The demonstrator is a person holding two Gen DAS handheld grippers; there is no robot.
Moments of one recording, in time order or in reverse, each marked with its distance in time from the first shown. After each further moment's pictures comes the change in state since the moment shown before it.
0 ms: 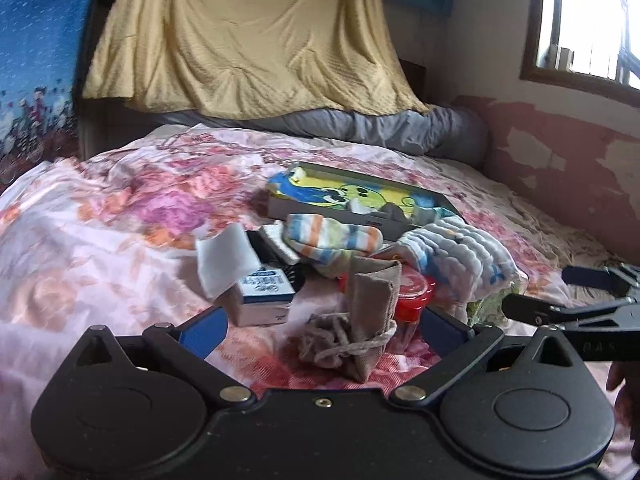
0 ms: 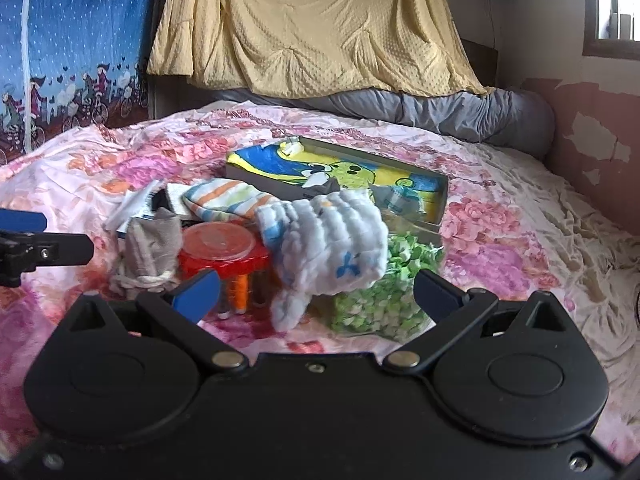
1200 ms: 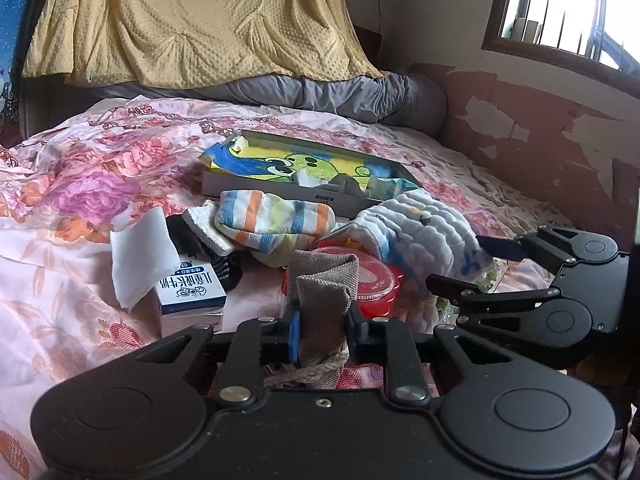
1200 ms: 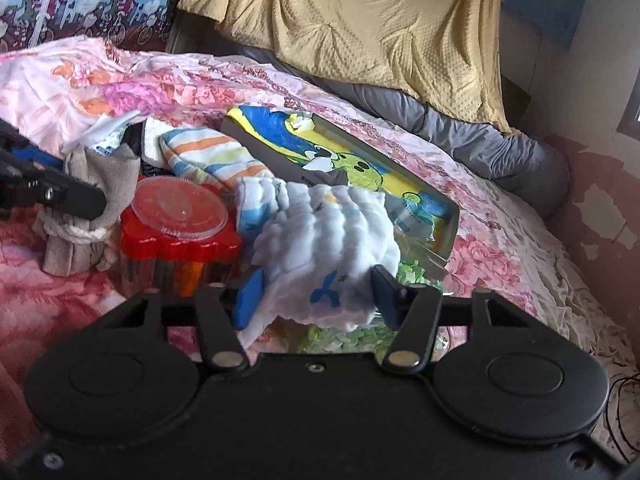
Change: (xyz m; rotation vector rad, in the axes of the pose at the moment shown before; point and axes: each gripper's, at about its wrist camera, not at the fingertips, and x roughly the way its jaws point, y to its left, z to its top) left arm 0.062 -0.010 0.008 0.016 0.095 -0.156; right arm 0.084 0.015 0.004 -0.304 0.043 -0.048
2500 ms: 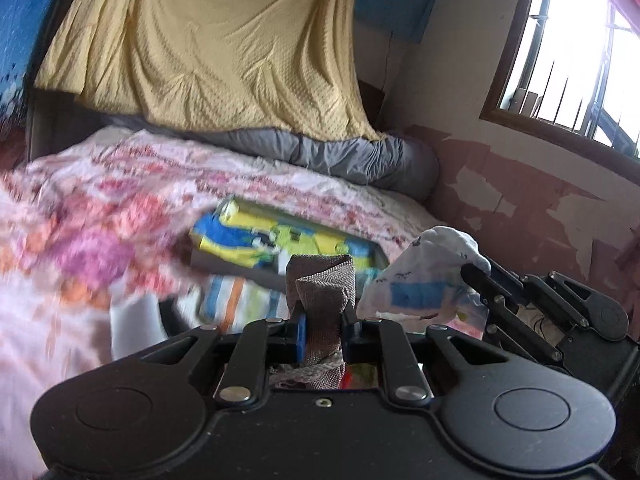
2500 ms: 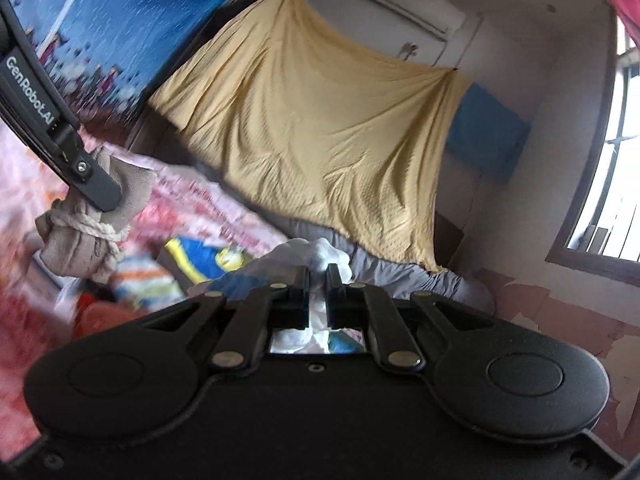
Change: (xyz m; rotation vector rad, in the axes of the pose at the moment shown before) left arm -0.045 -0.014 0.073 -0.097 -0.146 -0.046; right arm -0.073 -0.001 0.029 -0.155 -0.398 -0.197
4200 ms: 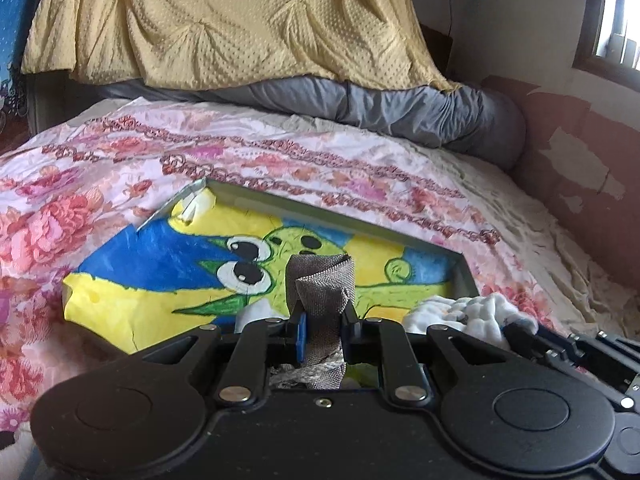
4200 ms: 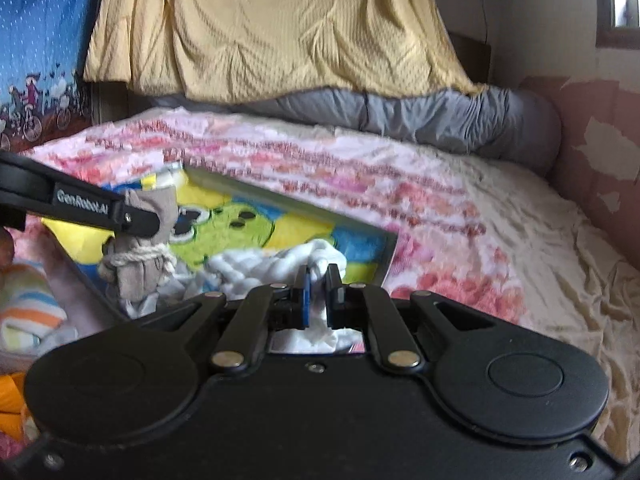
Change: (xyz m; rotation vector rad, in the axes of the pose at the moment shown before) left arm 0.306 -0.030 0.050 -0.015 0.148 0.234; right arm 0.309 -0.109 -0.137 0.443 0.358 0.166
